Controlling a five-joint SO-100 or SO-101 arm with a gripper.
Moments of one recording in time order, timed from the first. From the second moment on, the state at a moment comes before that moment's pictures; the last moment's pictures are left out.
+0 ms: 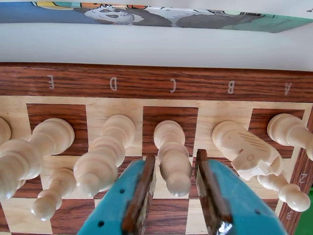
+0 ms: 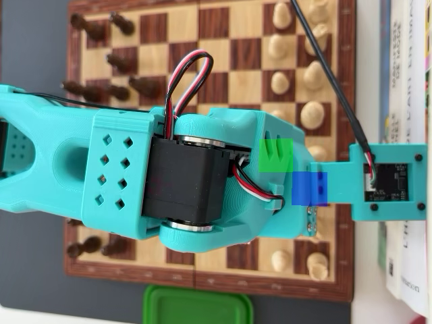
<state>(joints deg) 5.8 51.4 44.5 75.0 82.4</state>
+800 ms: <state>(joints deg) 5.8 51.4 44.5 75.0 82.1</state>
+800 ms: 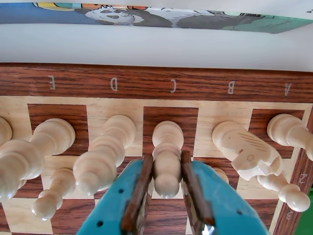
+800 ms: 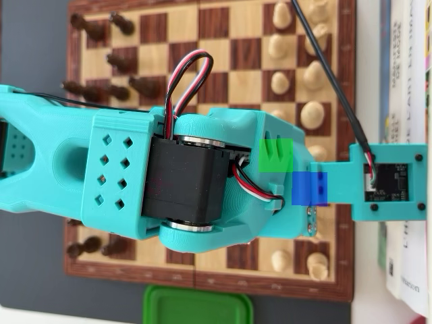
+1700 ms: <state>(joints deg) 7.8 60.0 48.0 75.0 80.3</state>
